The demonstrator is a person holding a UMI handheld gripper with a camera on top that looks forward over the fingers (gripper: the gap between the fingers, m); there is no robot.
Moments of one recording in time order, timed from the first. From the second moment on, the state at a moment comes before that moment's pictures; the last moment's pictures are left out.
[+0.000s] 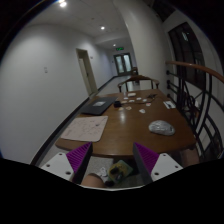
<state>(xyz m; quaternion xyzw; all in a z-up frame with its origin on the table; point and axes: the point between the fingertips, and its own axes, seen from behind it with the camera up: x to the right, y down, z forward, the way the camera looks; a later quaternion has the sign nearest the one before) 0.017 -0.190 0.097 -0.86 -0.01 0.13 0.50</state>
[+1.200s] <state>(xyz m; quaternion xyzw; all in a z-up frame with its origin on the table) 0.278 0.043 0.009 -0.88 0.09 -0.05 0.47</state>
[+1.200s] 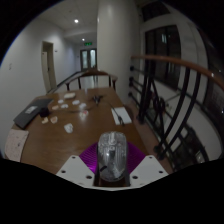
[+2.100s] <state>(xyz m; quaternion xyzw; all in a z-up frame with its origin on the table) -0.205 0.039 -0.014 -0.90 -0.11 0.05 0.43</state>
